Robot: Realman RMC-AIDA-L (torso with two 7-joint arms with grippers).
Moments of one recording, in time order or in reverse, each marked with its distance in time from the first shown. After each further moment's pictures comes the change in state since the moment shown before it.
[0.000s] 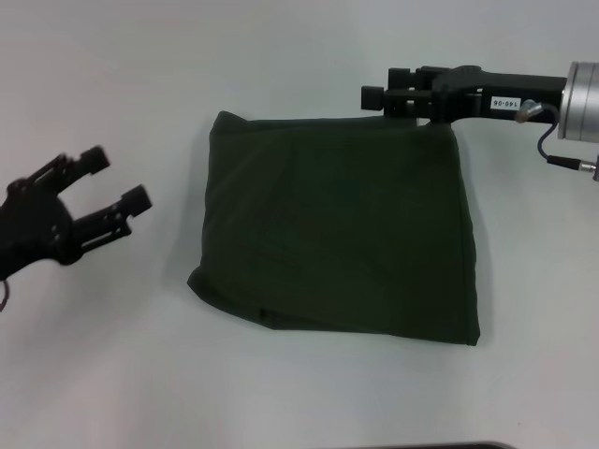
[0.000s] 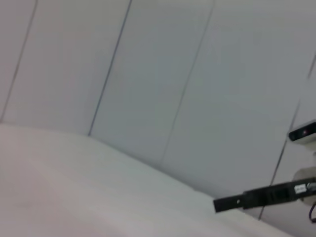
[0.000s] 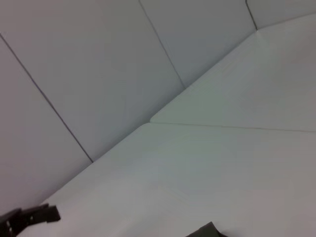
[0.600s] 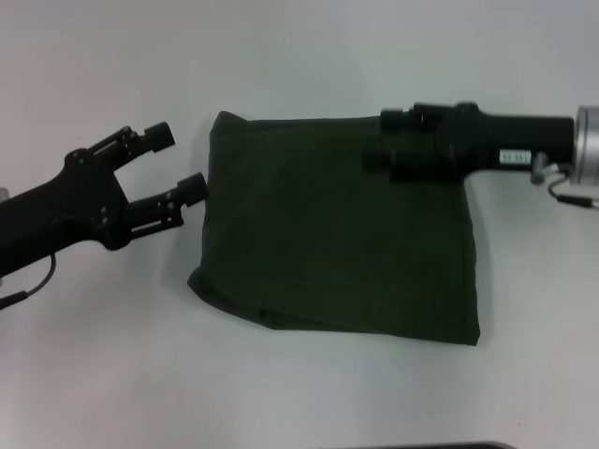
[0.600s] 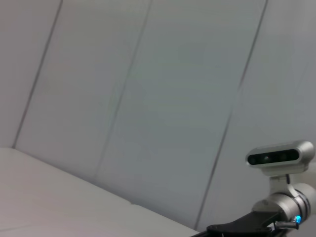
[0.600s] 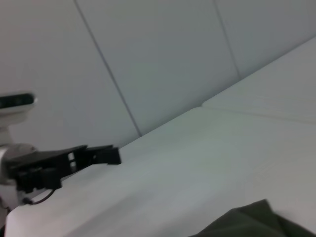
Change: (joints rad) left arm -0.101 -0.016 0.058 0.003 0.008 0.080 -0.036; right arm -0.056 -0.002 -0.012 0.007 -0.012 -0.156 -0.203
